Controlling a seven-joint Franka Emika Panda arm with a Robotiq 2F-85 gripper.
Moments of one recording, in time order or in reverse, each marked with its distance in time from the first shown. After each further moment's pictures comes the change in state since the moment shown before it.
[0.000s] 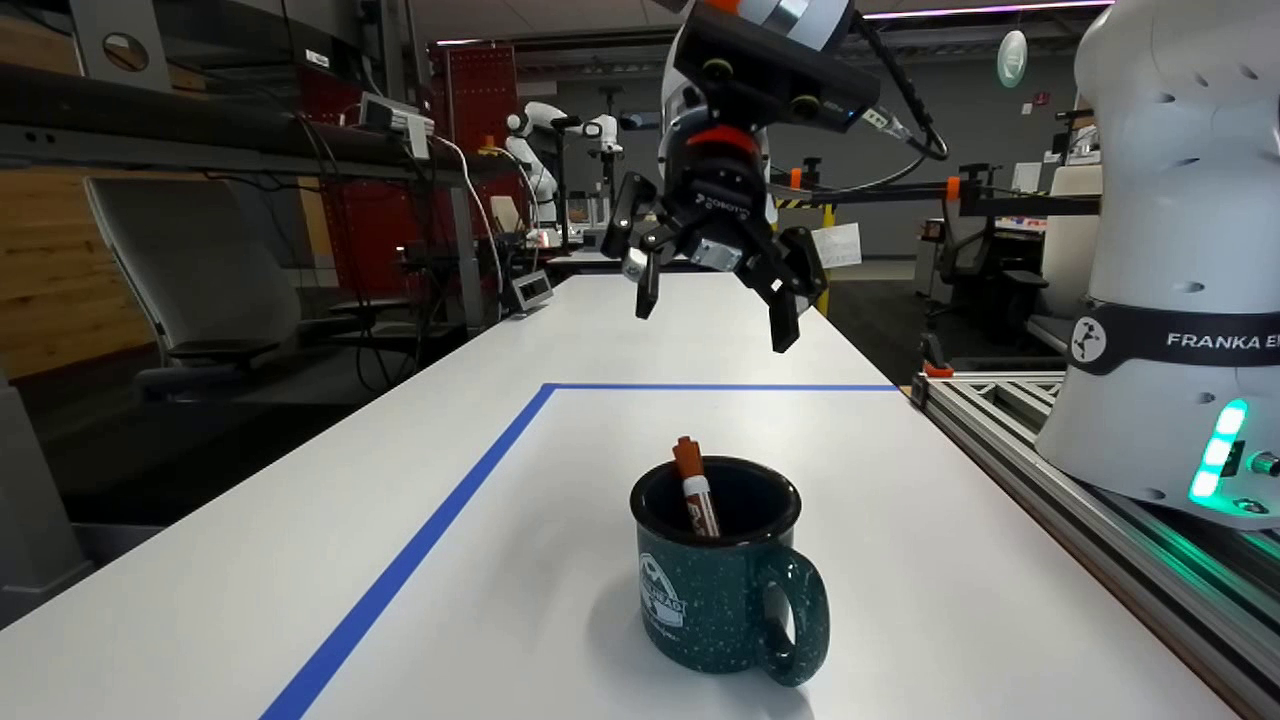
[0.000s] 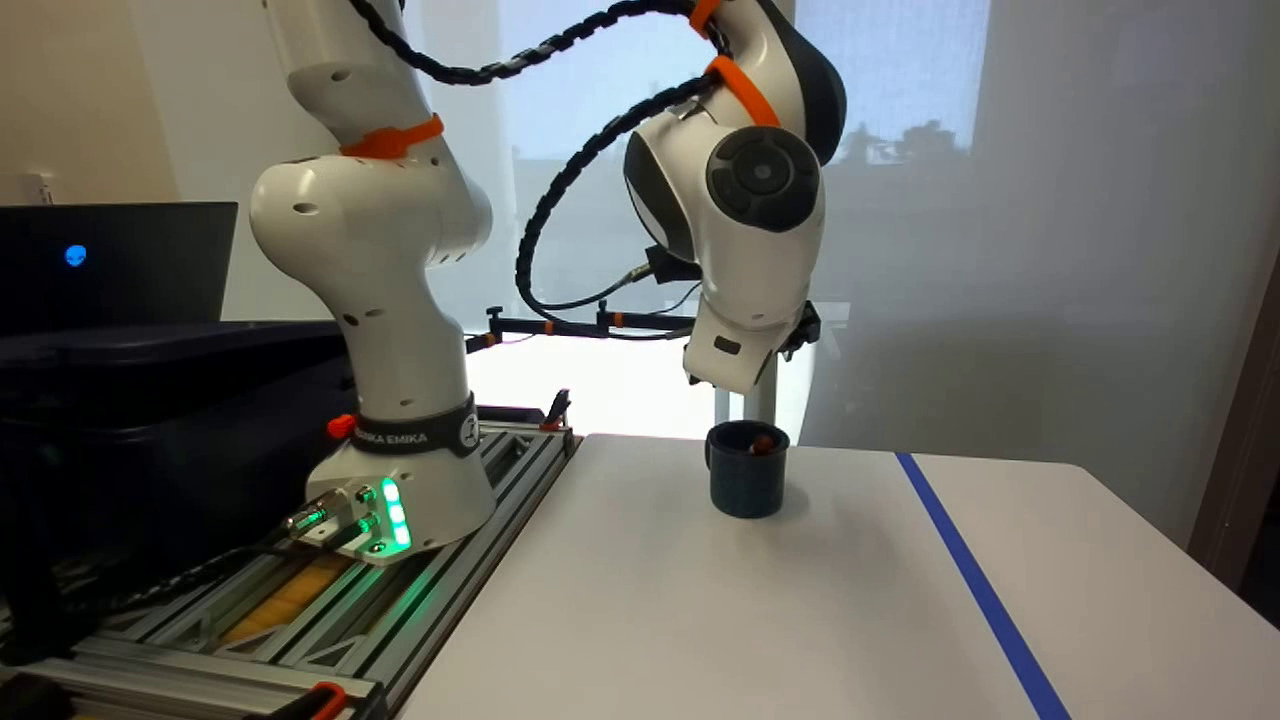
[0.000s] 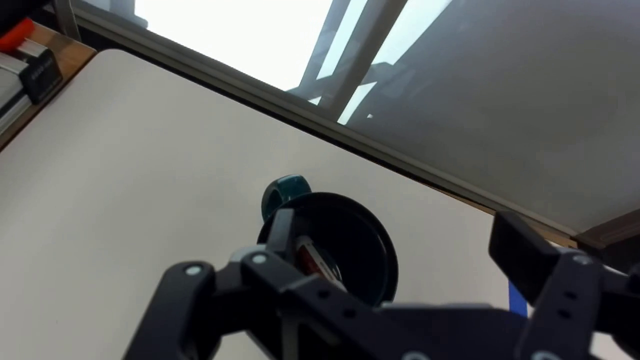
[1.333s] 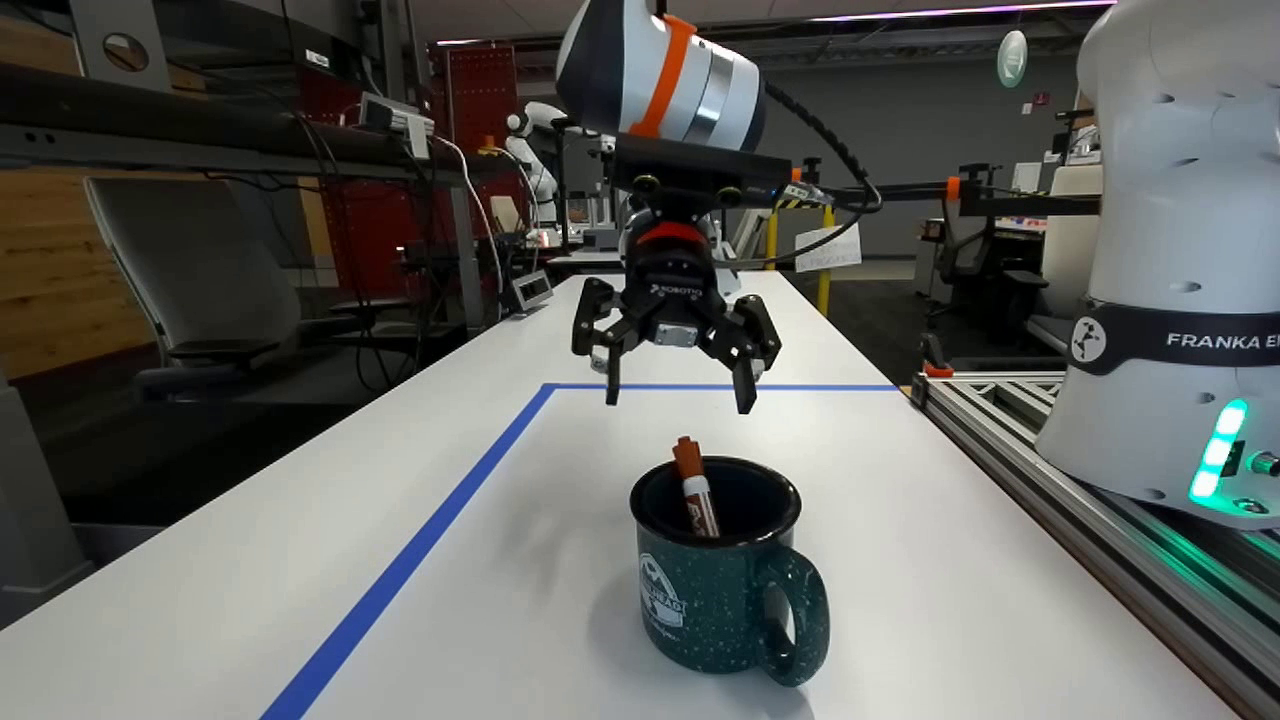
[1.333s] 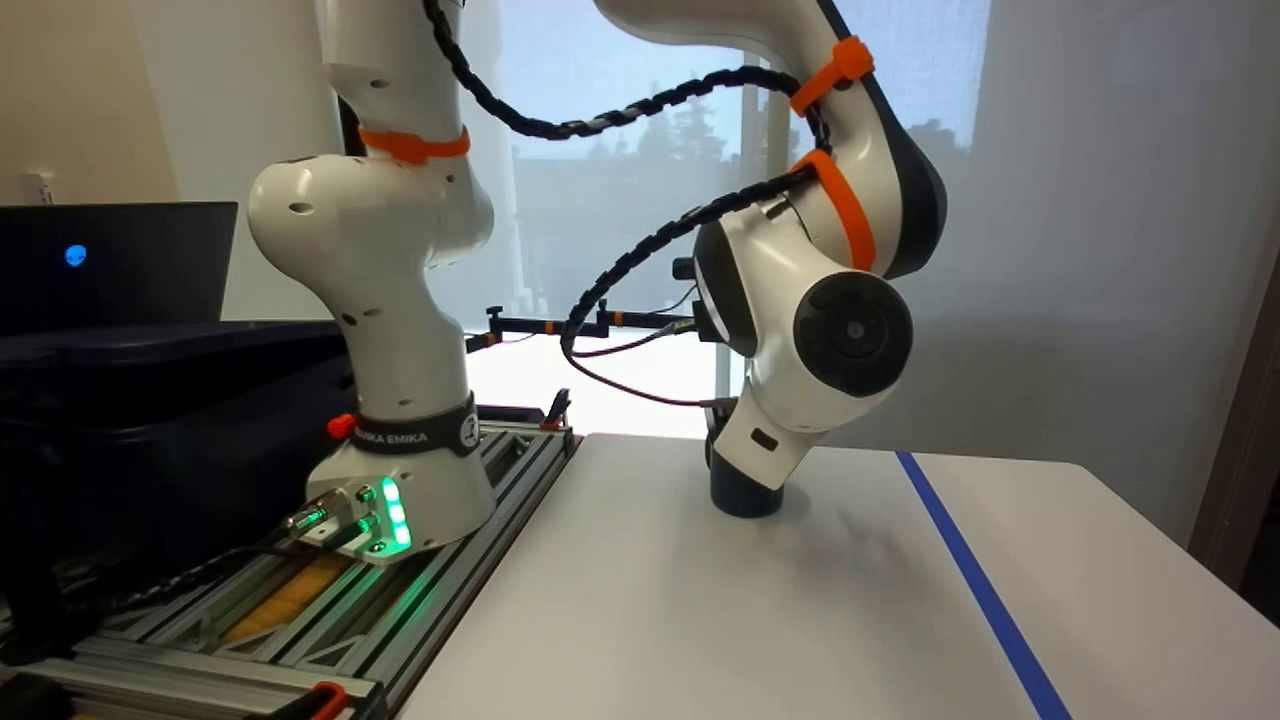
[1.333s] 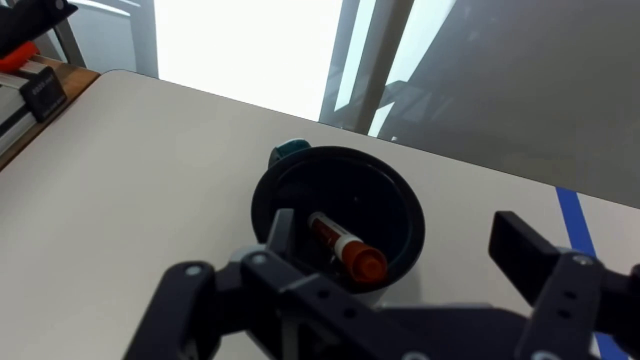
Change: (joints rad) arm -0.021 0.353 -0.059 0.209 -0.007 -0.130 0.006
